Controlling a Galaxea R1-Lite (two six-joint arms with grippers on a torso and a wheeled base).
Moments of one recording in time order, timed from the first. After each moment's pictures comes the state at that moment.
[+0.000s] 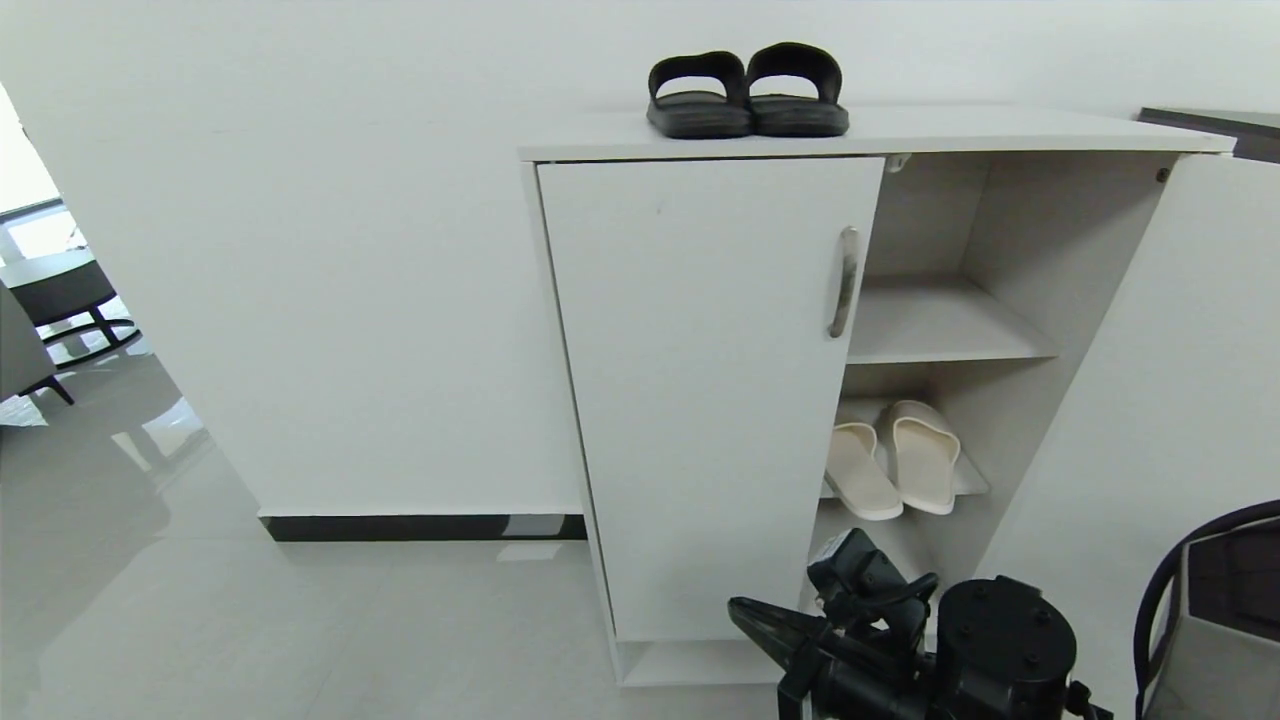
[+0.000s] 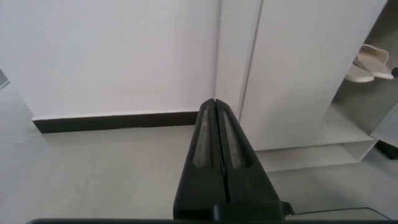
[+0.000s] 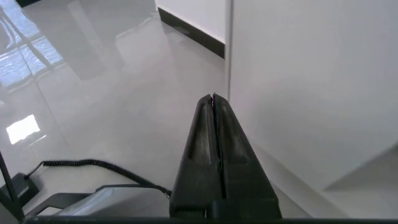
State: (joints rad) left arm 0.00 0.00 0.00 0.00 -0.05 0.00; right arm 0.89 2.07 -0.33 -1.57 0.00 0.09
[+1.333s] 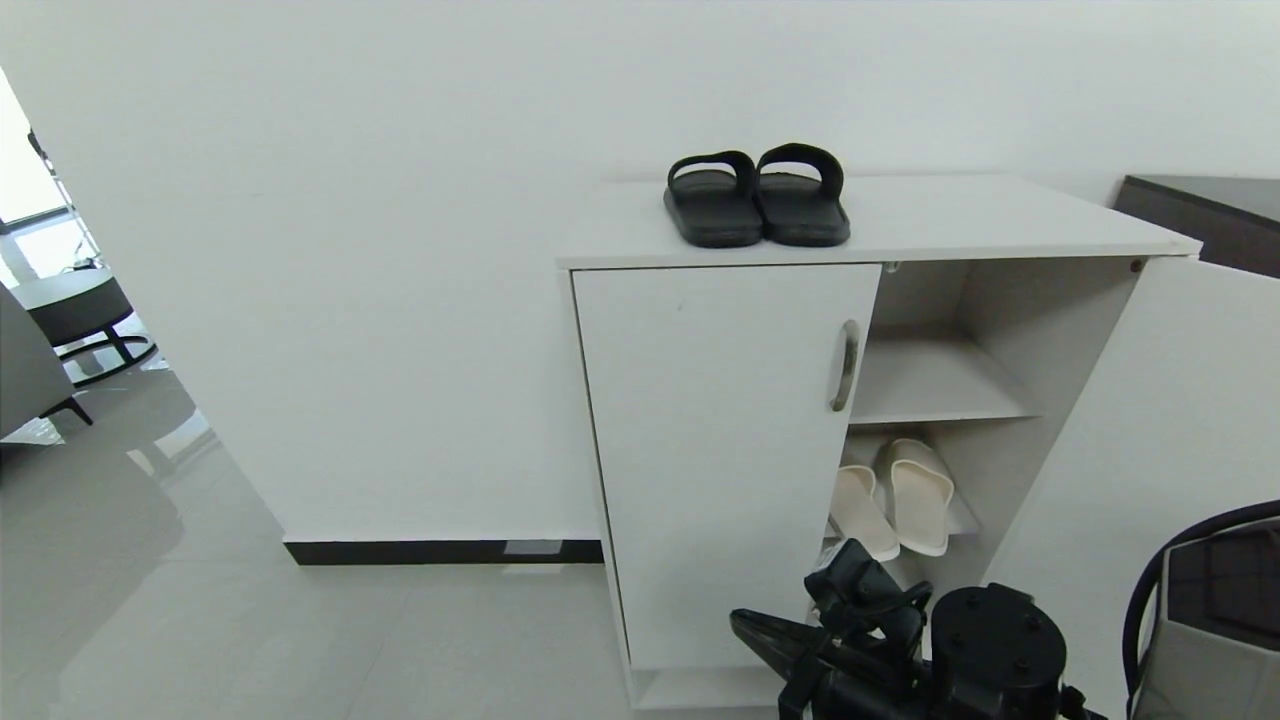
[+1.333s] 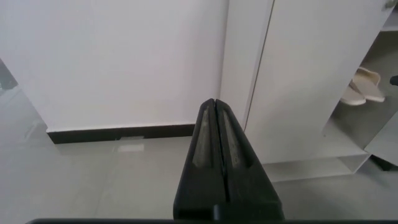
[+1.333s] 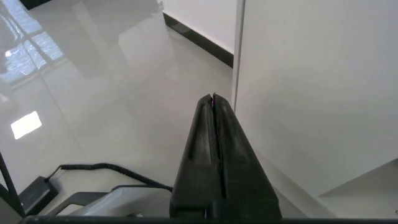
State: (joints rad) left arm 0.00 0.00 0.00 0.00 -0.05 -0.01; right arm 0.89 2.08 -0.32 -1.57 0.00 0.08
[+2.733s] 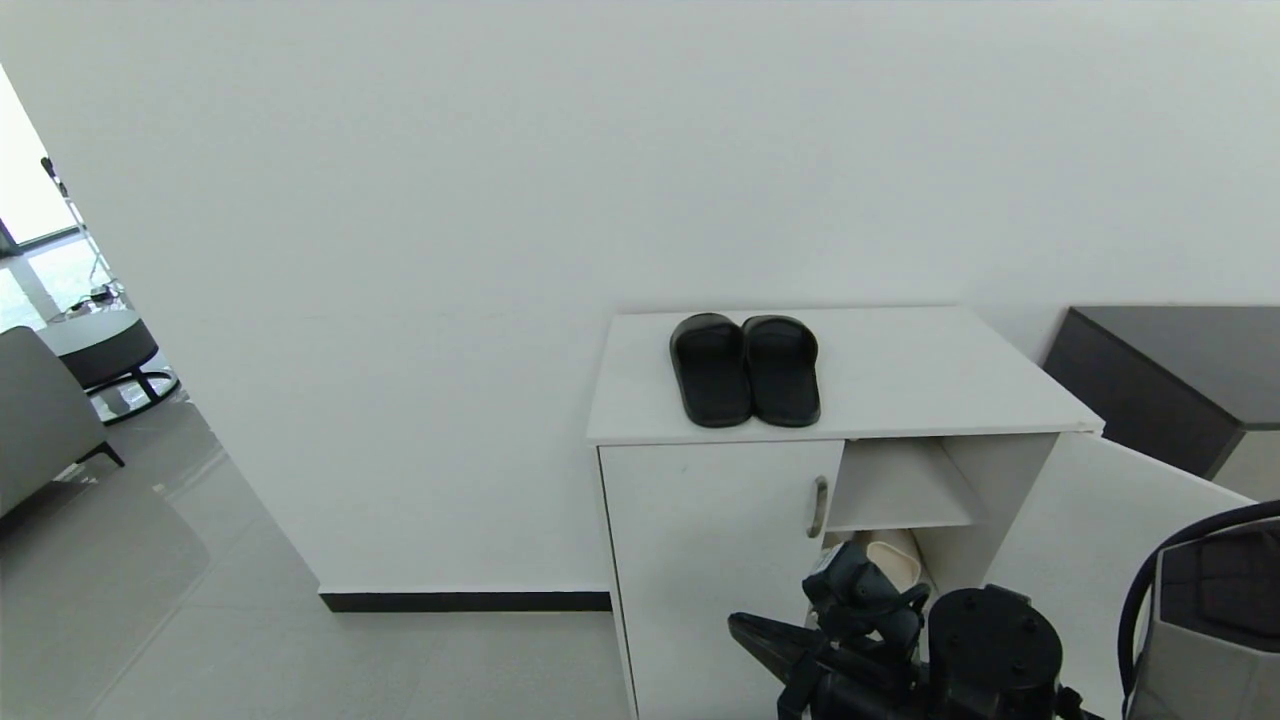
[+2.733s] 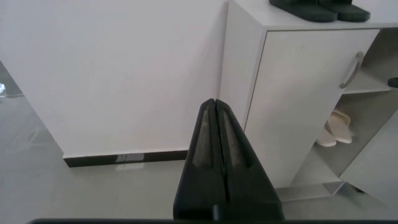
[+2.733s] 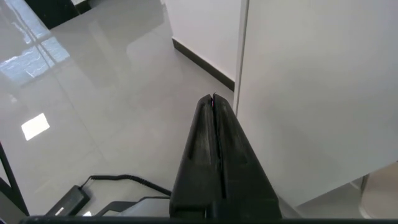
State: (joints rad) left arm 0.00 0.00 0.00 0.00 -0.05 -0.01; right arm 0.89 2.09 -0.32 -1.57 0.01 0.09
